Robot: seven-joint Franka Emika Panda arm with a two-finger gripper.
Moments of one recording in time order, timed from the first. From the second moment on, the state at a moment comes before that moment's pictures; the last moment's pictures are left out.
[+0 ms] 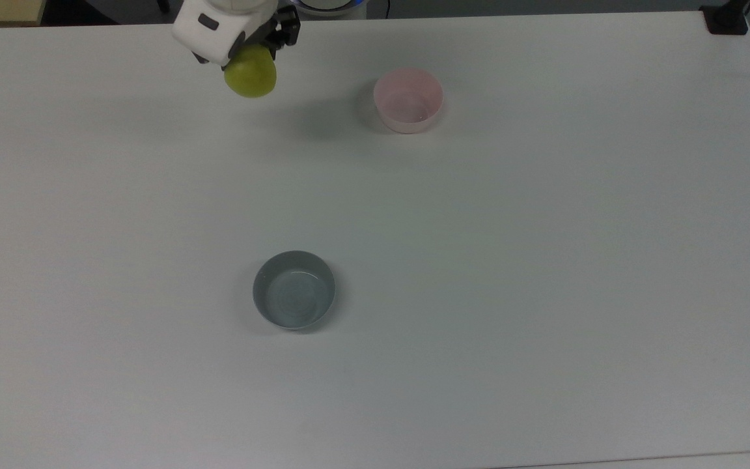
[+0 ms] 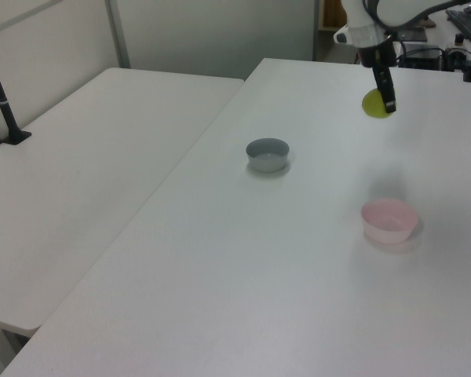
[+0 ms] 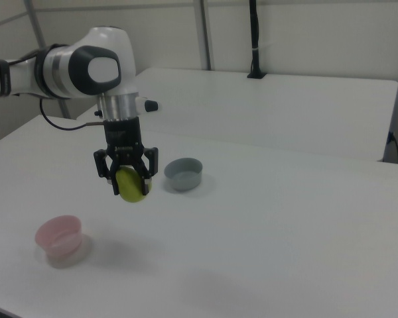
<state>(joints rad) -0.04 0.04 -0.01 -1.84 -0.17 1.60 -0.35</state>
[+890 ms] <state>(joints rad) 0.31 0.08 0.05 -1.84 -0.02 1.44 -0.23</state>
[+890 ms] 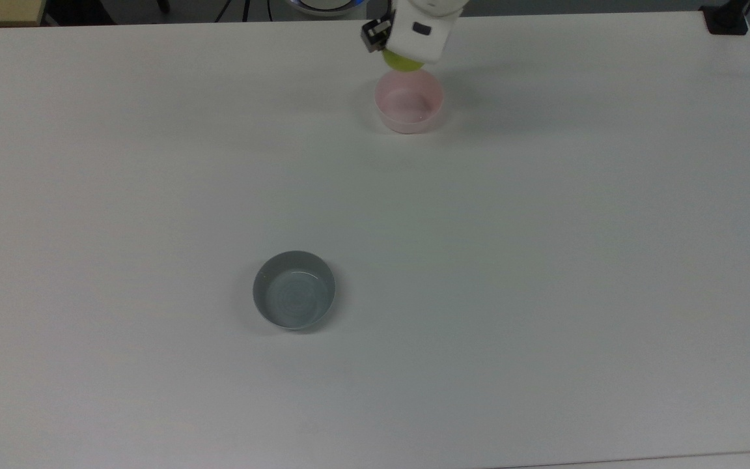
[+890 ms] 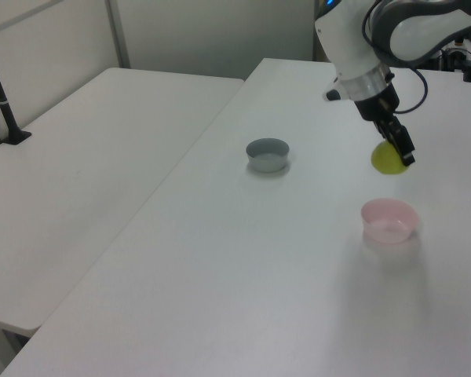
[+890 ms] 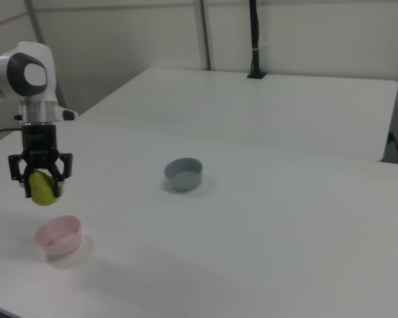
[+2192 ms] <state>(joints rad) 0.31 0.30 0.06 -1.85 0.00 1.43 -0.22</state>
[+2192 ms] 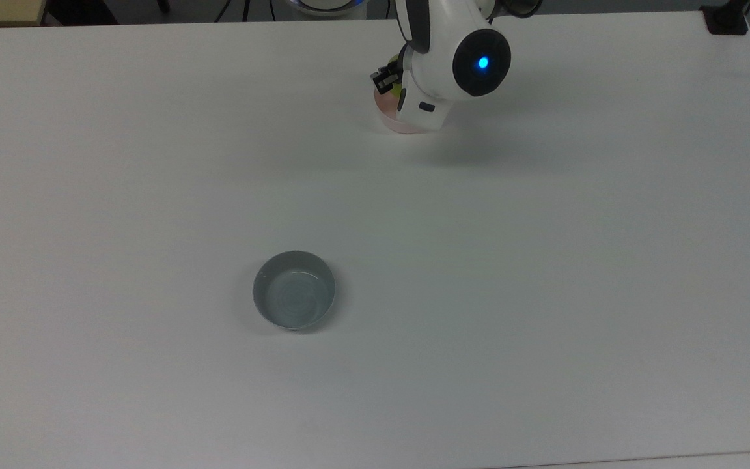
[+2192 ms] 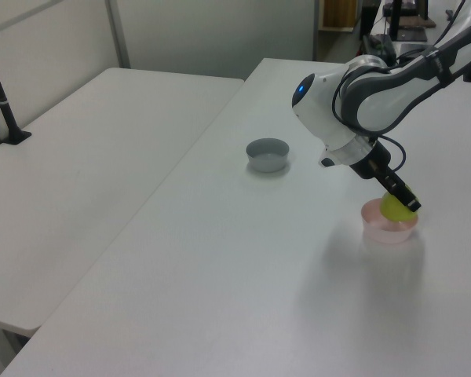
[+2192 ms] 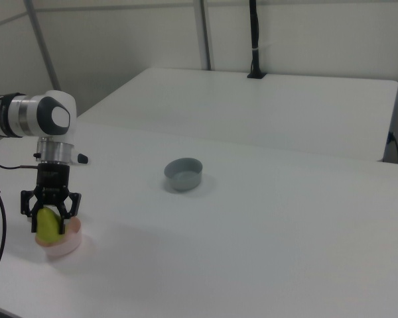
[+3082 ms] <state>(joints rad) 0.29 0.33 0.06 -1.85 0.00 1.45 -0.22</state>
